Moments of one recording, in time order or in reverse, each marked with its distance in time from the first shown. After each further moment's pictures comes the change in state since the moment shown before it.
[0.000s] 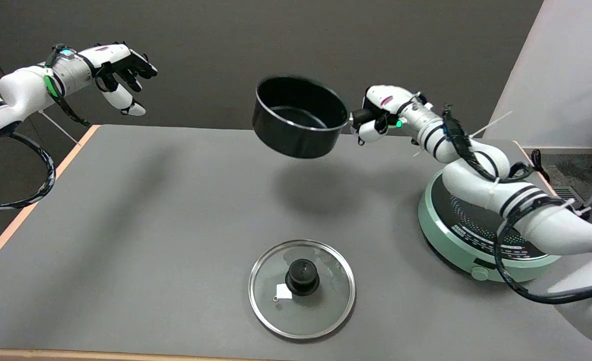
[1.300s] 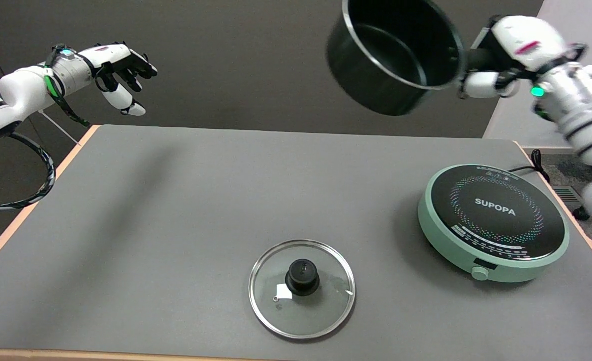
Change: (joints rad) arm -0.737 0.231 0.782 0.673 0.132 0.116 -0.018
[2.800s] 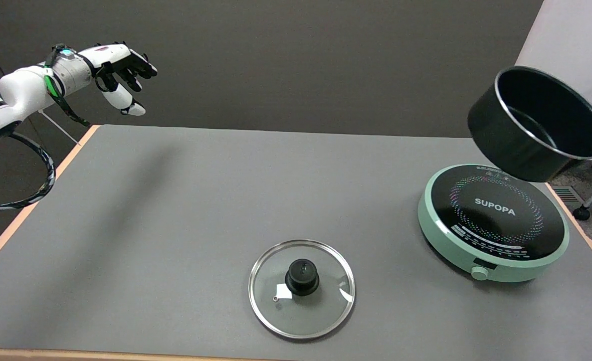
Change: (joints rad) arm -0.526 -0.413 0.641 0.129 -0.047 -0.231 0.026
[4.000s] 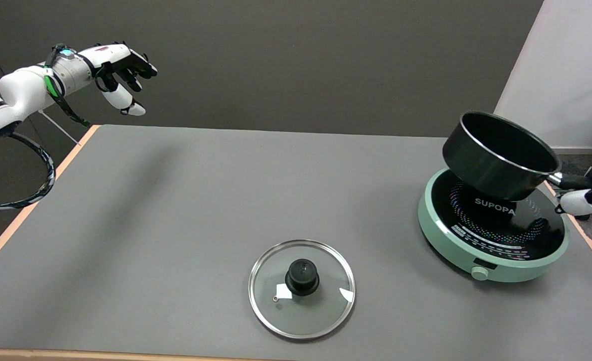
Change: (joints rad) arm 0.164 0.105 -0.198 0.013 -0.441 -0.462 0.328
